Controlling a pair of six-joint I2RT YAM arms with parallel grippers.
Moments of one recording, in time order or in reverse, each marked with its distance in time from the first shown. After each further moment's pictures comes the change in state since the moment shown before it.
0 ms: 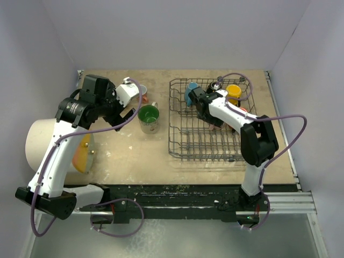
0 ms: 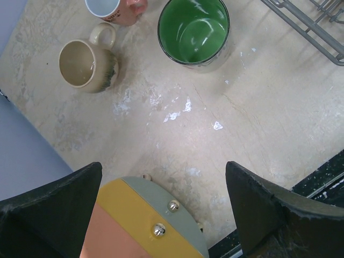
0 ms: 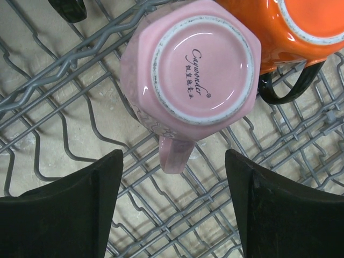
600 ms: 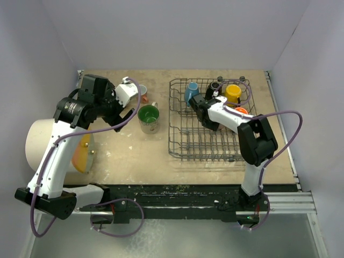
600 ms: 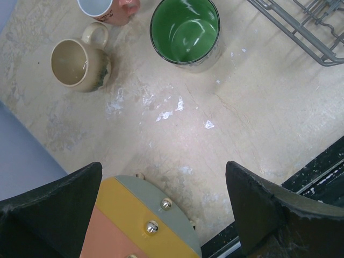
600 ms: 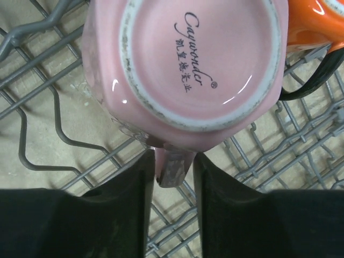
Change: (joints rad) left arm 0.000 0.000 0.027 -0.032 0.025 -0.024; right arm 0.000 0.010 -0.126 0.089 0.000 -0.001
